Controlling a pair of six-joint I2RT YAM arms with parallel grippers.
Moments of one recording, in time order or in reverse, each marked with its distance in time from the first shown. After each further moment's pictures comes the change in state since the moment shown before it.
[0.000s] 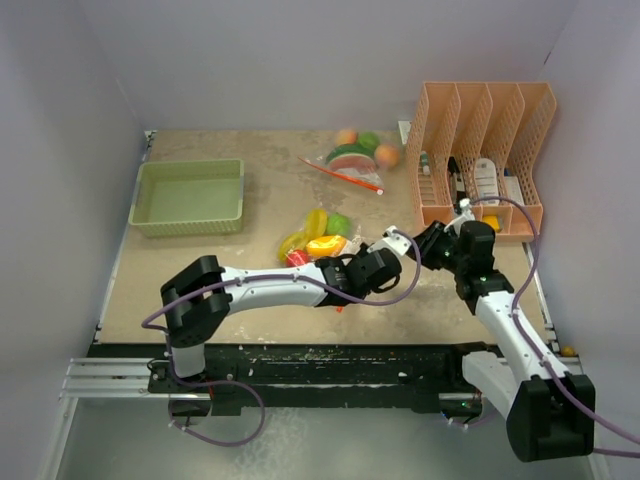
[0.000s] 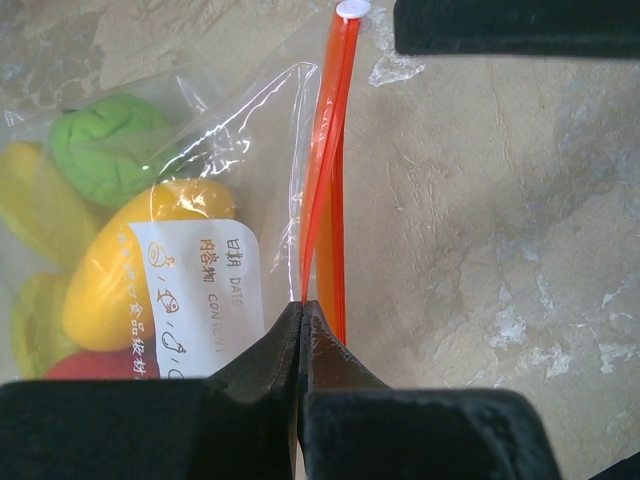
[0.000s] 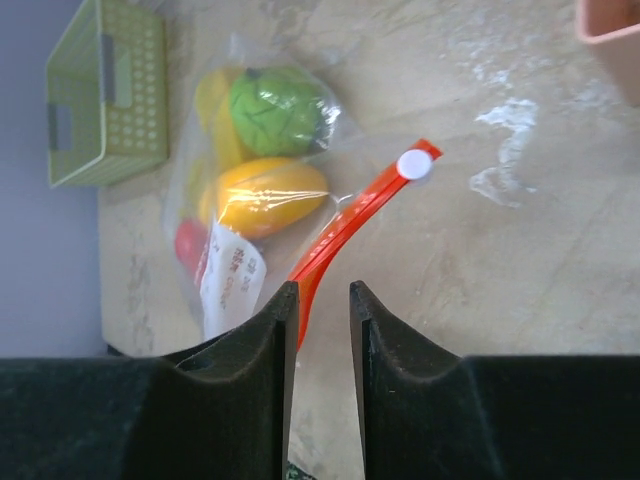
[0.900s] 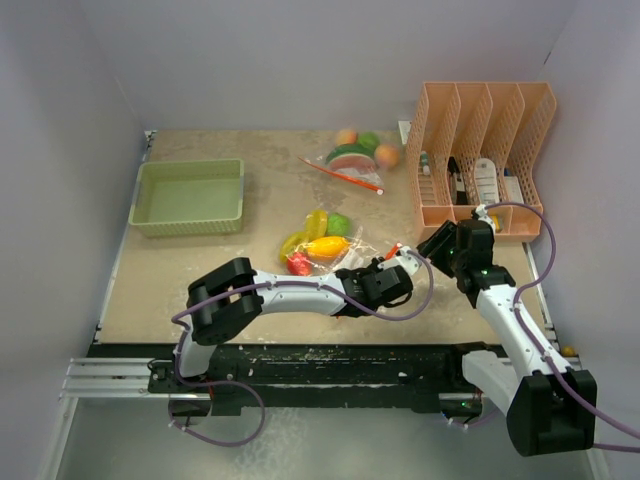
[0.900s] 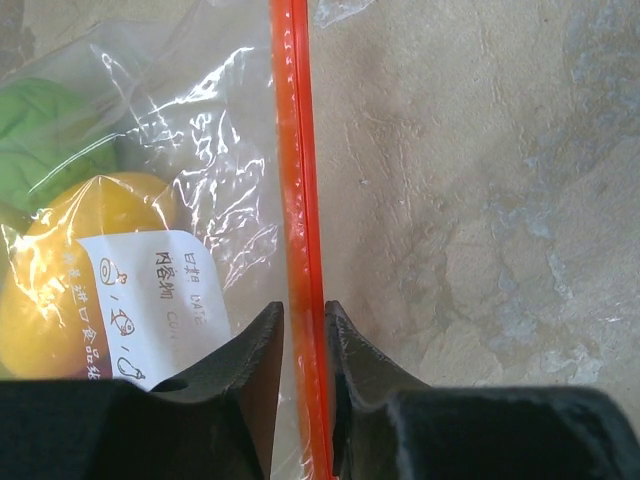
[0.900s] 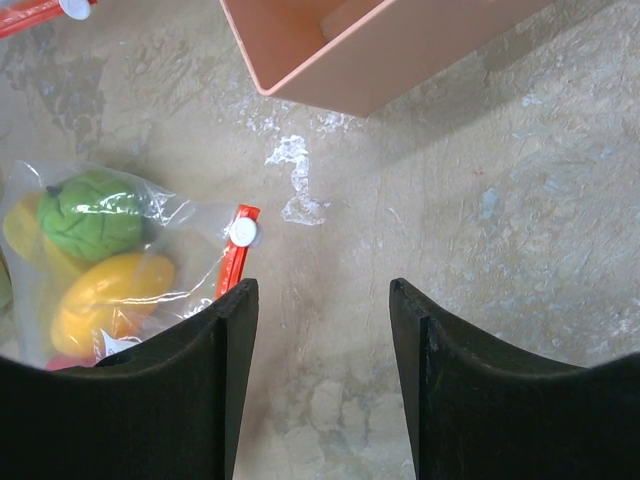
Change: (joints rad) left arm -0.045 0.146 0.042 -0.004 -0.026 0.052; right arm 0.000 0.036 0.047 -0.187 0.374 0.036
